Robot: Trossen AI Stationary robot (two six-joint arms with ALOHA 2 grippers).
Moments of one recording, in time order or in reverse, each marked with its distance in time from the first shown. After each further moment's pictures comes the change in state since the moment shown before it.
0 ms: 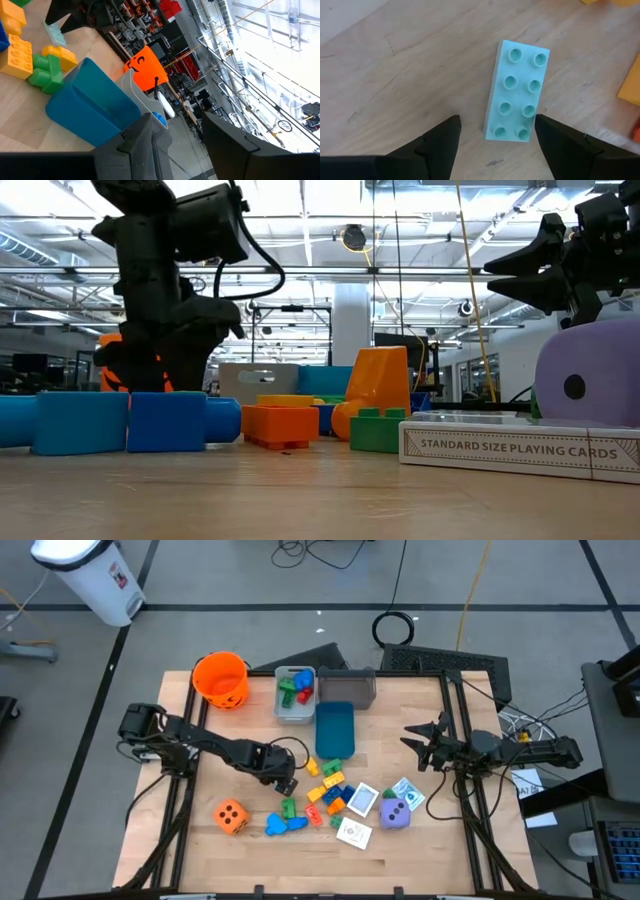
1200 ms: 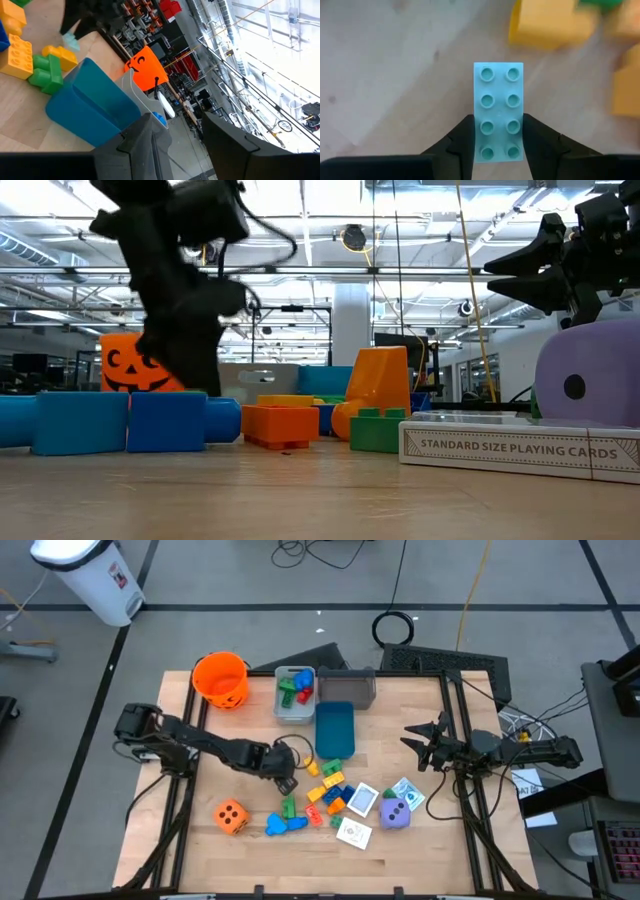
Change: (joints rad) left arm -0.012 -0.070 -0.006 0.063 -0.179 0.290; right arm 0.000 0.000 0.000 0.000 0.000 0.000
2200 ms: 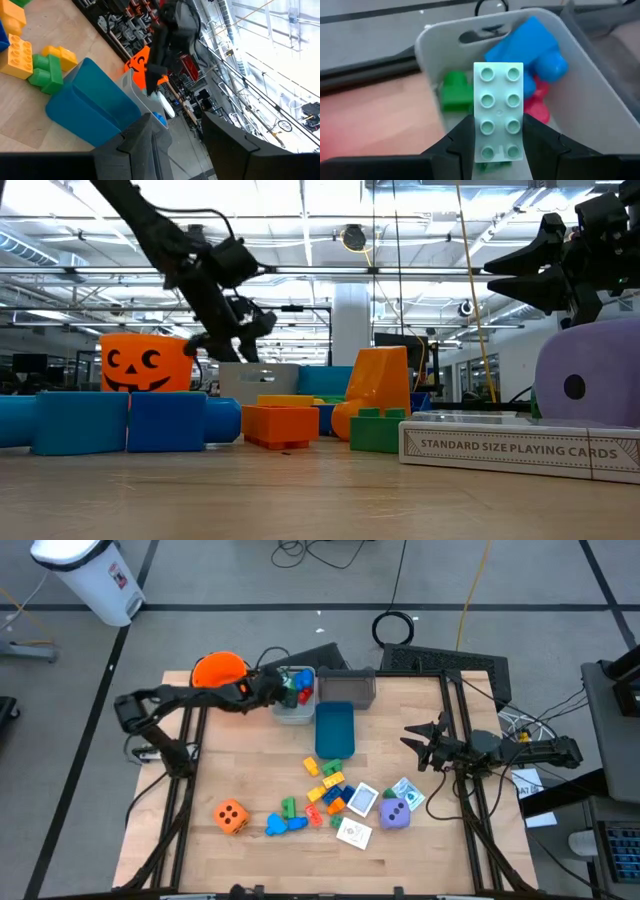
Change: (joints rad) left arm 0.689 0.013 0.002 0.422 -0.083 0.256; right arm 0.000 0.000 0.000 0.000 0.000 0.000
